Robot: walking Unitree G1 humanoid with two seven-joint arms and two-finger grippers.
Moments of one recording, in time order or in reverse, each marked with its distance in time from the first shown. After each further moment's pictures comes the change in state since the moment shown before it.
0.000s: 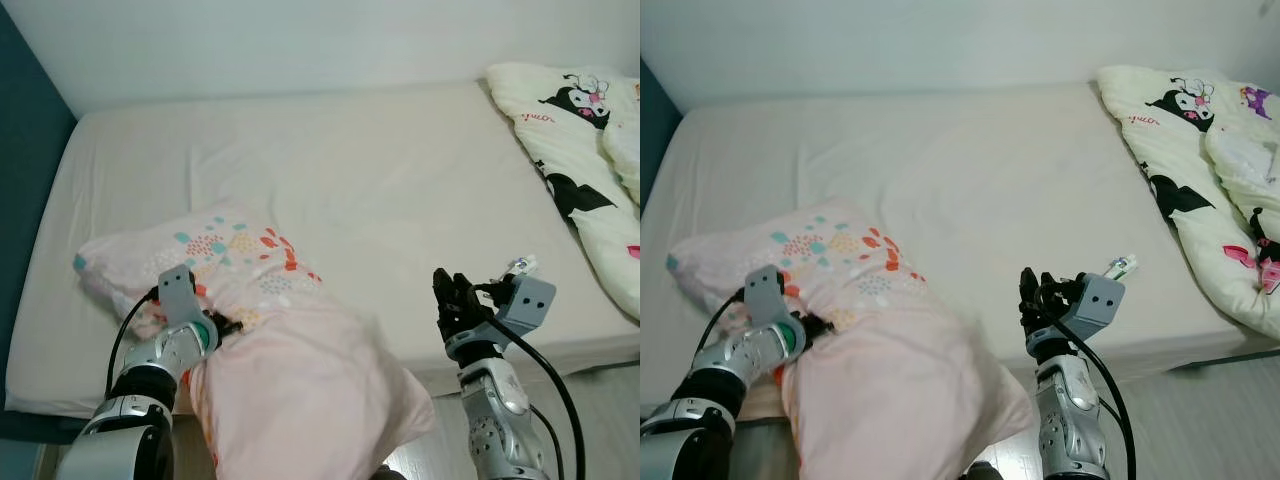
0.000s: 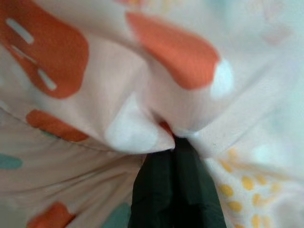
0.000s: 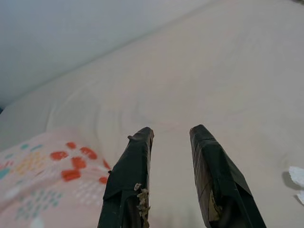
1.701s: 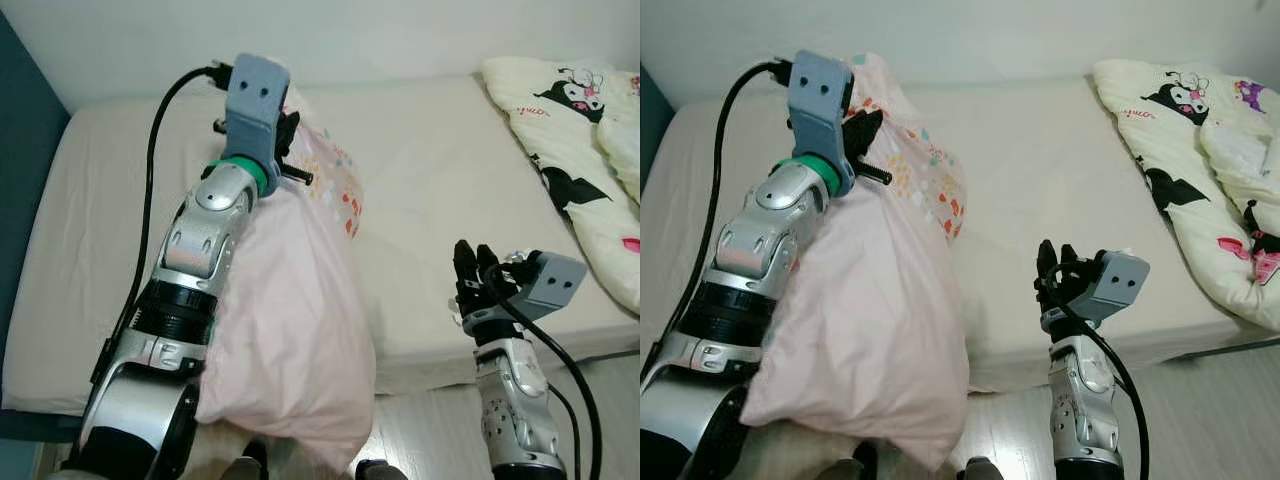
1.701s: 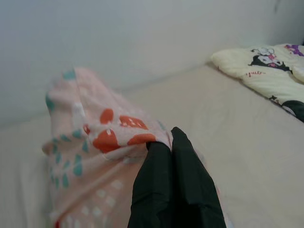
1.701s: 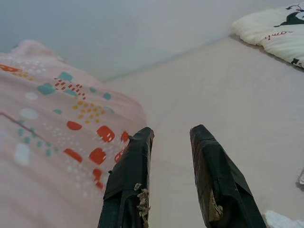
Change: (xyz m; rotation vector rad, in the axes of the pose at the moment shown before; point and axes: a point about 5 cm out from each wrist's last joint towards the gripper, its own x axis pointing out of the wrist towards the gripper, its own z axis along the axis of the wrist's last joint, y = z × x) left arm -0.090 -0.150 0.106 0.646 -0.768 -0.335; right arm 0.009 0.000 0.034 -0.089 -0.140 -0.001
